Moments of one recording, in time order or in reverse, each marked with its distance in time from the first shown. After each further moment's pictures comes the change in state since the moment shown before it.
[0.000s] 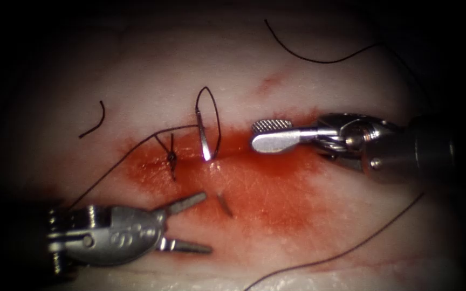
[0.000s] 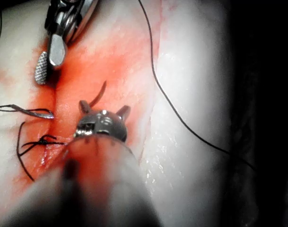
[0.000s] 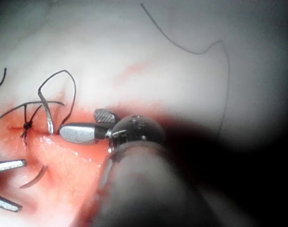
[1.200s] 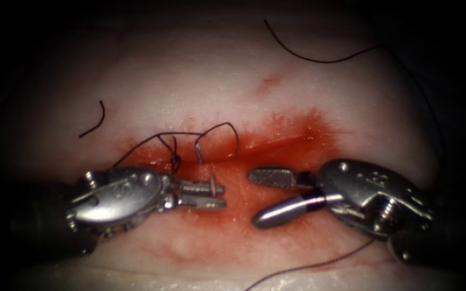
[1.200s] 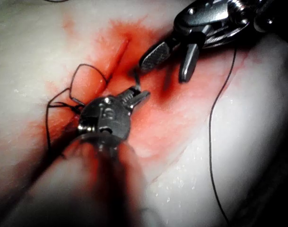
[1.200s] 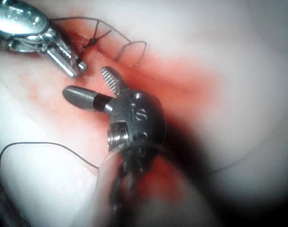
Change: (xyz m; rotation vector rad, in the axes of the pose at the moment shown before) right arm -0.005 -0.007 -0.001 0.096 -0.089 -0.630; left arm -0.002 -0.004 0.000 -0.277 0.349 -0.538
